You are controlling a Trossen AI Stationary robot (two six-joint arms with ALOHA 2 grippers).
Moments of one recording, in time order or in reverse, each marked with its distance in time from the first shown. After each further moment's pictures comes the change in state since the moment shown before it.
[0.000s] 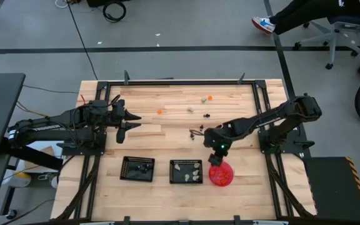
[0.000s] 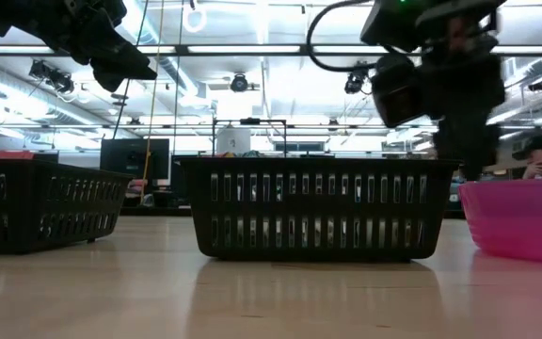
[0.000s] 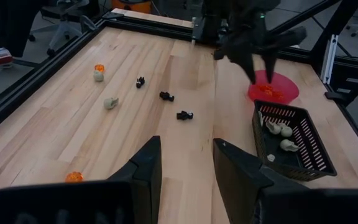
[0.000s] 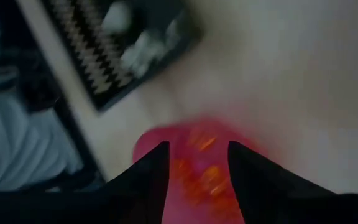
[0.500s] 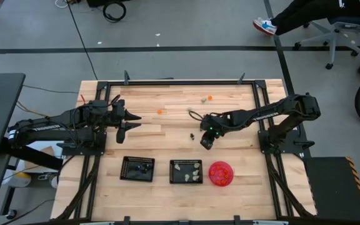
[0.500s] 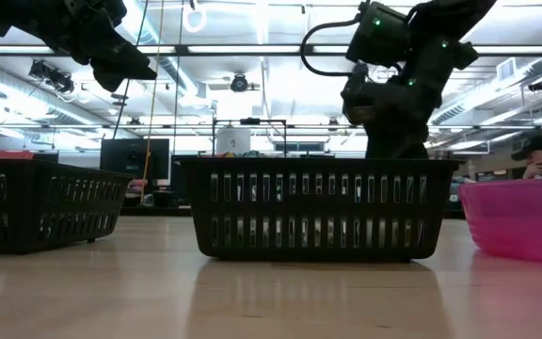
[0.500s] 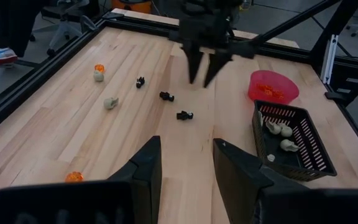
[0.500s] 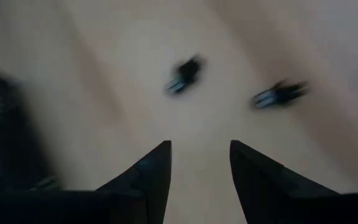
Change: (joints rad) left arm 0.000 0.000 0.000 0.000 0.000 0.000; right arm -0.151 0.000 0.000 0.075 0.522 -0.228
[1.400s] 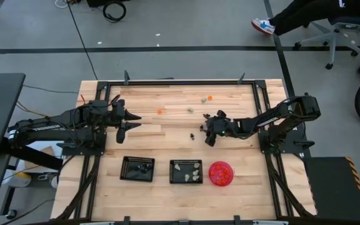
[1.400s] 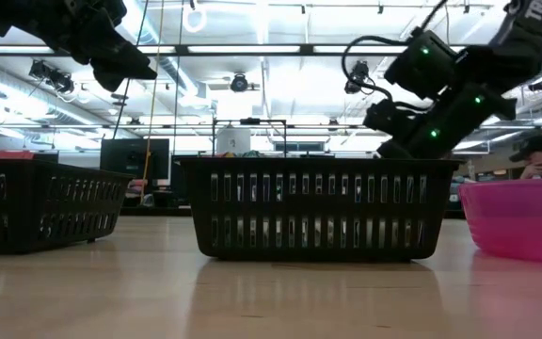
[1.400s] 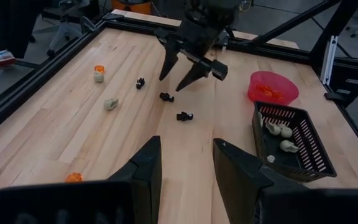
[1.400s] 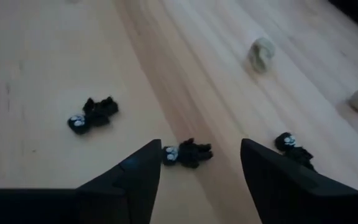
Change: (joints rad) left arm 0.000 0.000 0.000 0.004 0.000 0.000; right arm -0.004 0.000 -0.378 0.711 0.368 -0.387
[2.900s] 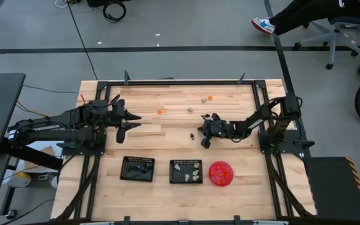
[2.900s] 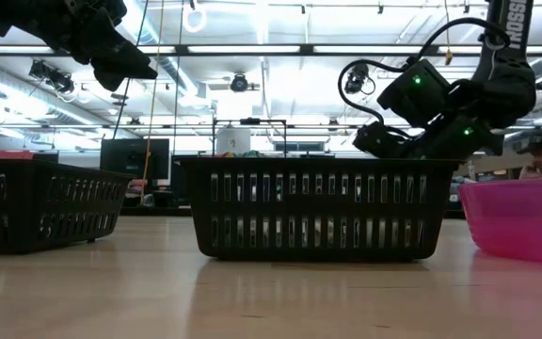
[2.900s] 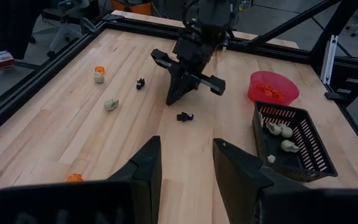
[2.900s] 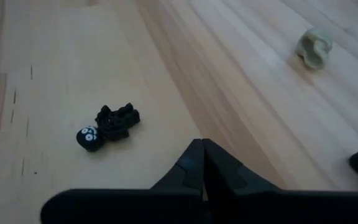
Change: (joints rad) left arm 0.000 0.000 0.000 0.001 0.000 0.005; right arm -0.033 0.243 -0.025 0.326 -0.095 0.001
